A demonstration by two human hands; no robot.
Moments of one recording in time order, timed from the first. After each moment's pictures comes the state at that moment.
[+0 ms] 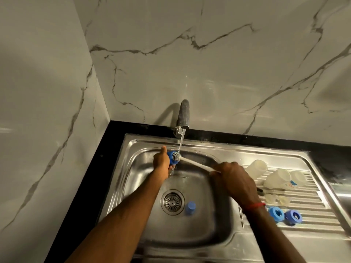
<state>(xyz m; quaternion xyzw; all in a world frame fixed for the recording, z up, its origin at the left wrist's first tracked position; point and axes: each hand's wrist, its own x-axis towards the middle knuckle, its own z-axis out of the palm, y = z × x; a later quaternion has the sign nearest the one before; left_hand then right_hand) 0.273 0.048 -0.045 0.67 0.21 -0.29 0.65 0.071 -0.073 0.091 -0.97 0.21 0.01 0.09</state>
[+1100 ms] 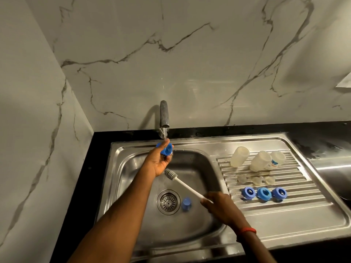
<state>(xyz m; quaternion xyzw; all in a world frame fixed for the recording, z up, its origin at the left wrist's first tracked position) 0.259 0.047 0.004 0.42 0.11 -0.43 0.79 -0.005 -0.052 -0.001 -0.89 0.31 0.08 0.33</state>
